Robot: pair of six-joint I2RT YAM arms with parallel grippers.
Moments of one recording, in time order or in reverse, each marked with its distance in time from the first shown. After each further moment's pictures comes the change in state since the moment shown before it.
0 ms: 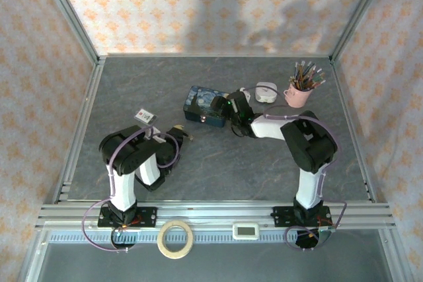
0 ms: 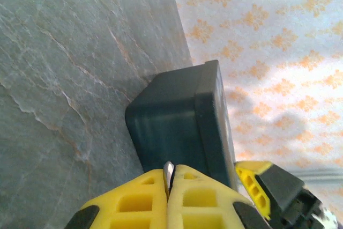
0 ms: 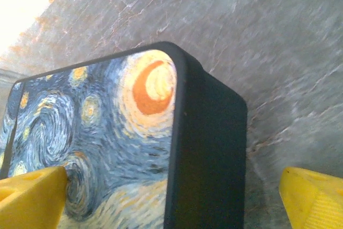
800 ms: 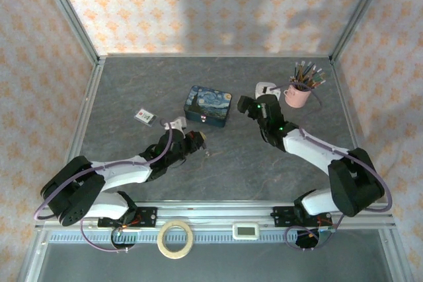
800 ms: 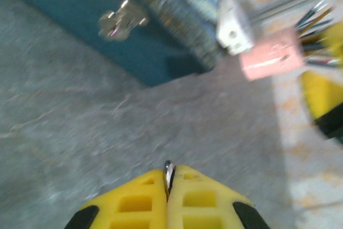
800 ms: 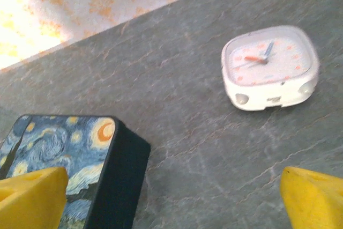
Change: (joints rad) left arm -0.099 -0.569 0.233 -1.110 0.418 0.350; right arm -0.098 -0.494 -0.261 -0.101 0.177 -0.292
